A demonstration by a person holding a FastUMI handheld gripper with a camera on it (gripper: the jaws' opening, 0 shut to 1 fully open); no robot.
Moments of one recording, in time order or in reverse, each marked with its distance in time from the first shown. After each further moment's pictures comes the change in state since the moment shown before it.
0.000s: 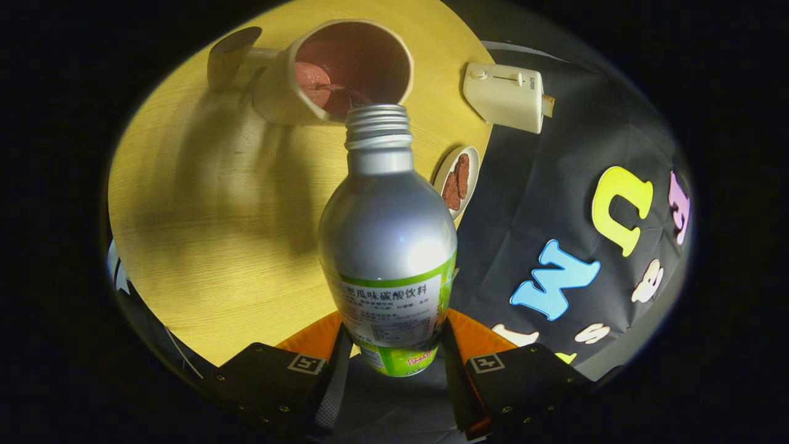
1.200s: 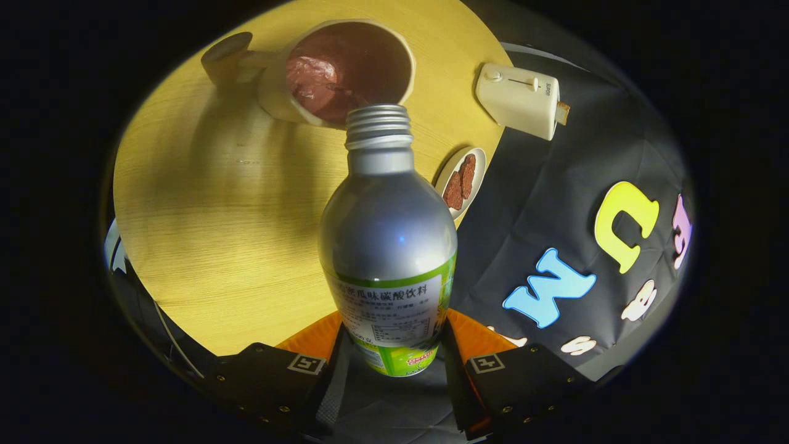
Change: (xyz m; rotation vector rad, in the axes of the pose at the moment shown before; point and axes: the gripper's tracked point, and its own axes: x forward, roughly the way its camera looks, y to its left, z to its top) arm -0.009 -0.014 0.006 -0.091 0.052 0.024
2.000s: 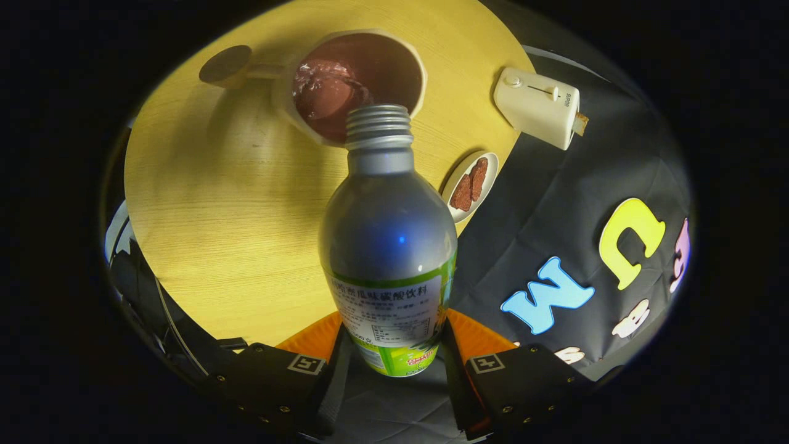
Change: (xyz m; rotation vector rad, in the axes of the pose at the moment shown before) arm -0.013 -0.005 0.007 -0.083 0.052 0.053
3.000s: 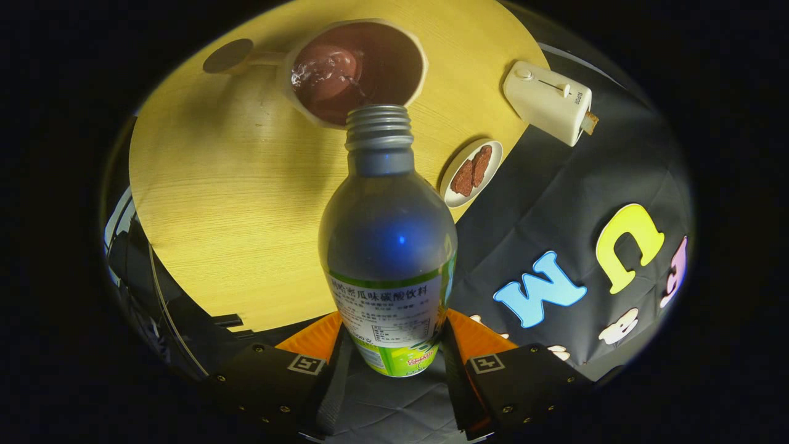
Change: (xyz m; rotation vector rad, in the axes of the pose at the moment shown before) arm -0.011 -0.012 -0.014 -0.065 0.101 -0.008
